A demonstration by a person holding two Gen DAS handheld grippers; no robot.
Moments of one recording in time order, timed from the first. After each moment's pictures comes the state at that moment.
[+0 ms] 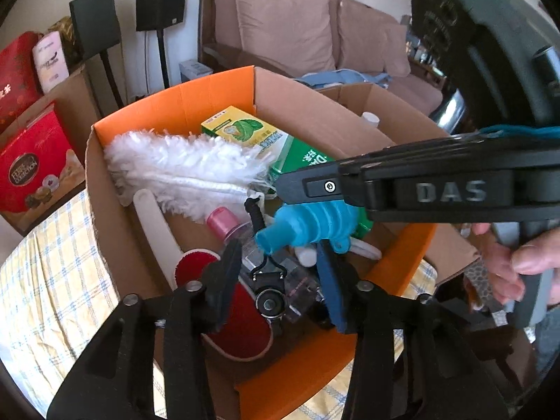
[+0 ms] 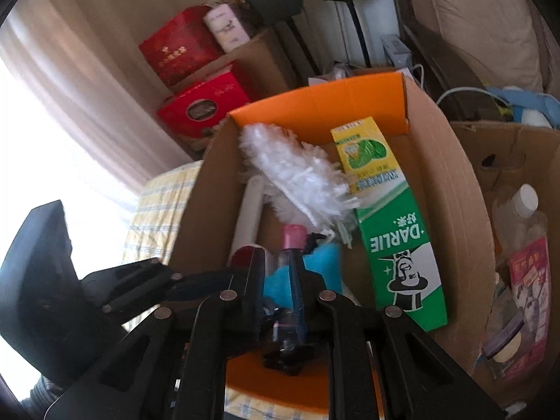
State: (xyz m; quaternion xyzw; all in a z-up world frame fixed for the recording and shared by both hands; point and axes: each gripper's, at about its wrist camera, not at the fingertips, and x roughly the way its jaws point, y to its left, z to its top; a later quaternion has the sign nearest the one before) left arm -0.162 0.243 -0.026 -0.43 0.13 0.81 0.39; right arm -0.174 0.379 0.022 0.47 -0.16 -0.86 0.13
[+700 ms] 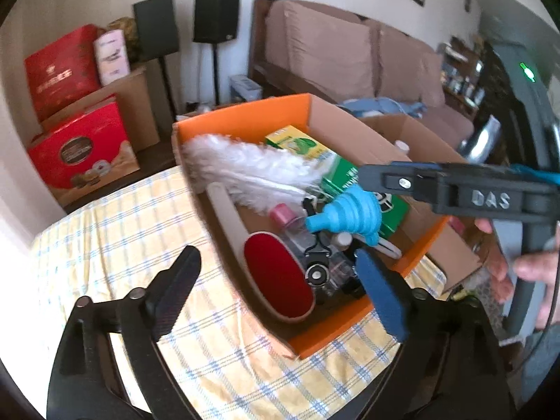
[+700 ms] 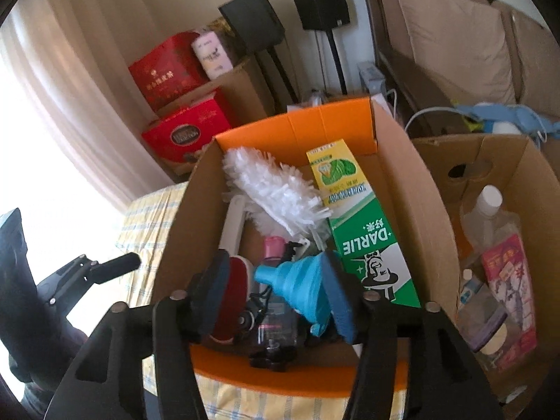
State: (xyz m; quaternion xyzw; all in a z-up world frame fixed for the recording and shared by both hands) left arm -0.147 0.176 0.012 -0.40 0.09 0.86 0.31; right arm -0.135 0.375 0.048 0.41 -0.14 -0.90 0.07
